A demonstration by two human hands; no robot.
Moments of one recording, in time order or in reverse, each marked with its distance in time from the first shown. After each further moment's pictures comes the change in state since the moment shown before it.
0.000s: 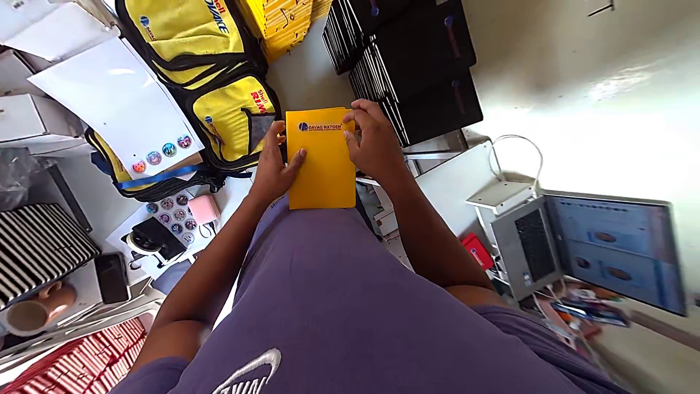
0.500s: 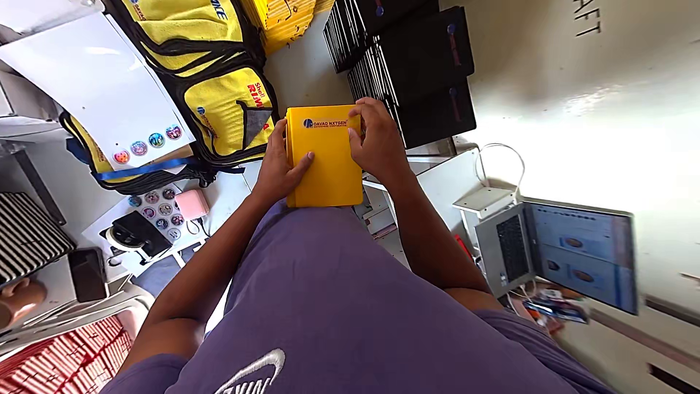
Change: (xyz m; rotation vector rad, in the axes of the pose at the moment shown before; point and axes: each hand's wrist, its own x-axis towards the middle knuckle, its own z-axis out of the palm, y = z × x) left_hand -0.002 0.002 0.014 -0.073 0.008 -0.067; right_hand 0.007 0.003 -0.004 -0.077 -0.014 -0.011
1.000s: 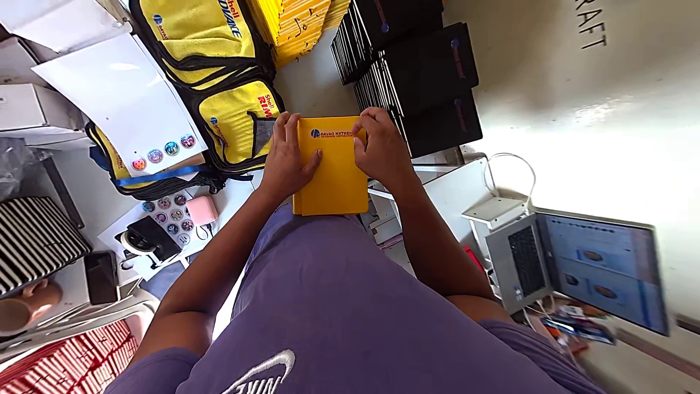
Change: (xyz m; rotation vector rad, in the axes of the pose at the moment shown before) left_hand 0.023 0.028 -0.011 0.444 0.054 0.091; right_hand 0.006 -0.009 -0.004 -0.030 -0.045 0.035
